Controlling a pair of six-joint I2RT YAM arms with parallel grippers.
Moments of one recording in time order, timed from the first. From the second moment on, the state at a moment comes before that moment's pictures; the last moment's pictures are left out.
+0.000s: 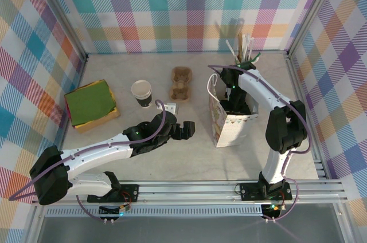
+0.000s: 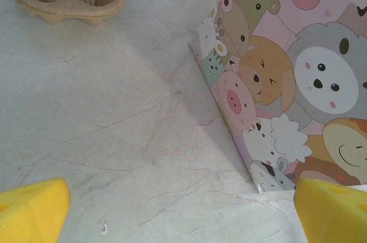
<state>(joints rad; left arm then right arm) -0.95 1.22 0.77 -0.22 -0.24 -0.70 0.40 1.82 1.59 -1.57 -0.16 0.39</state>
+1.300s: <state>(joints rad) -0.95 1.22 0.77 -0.22 -0.24 -0.70 0.40 1.82 1.59 -1.57 -0.17 0.39</state>
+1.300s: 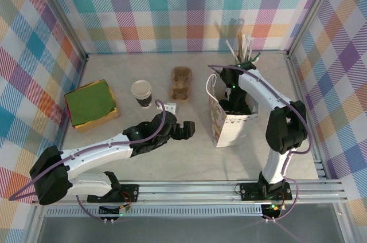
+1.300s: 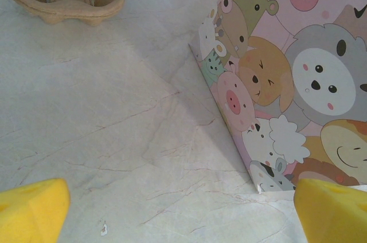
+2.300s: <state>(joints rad) -0.95 1.22 0.77 -0.22 -0.24 -0.70 0.40 1.81 1.59 -1.57 -0.17 0.39</state>
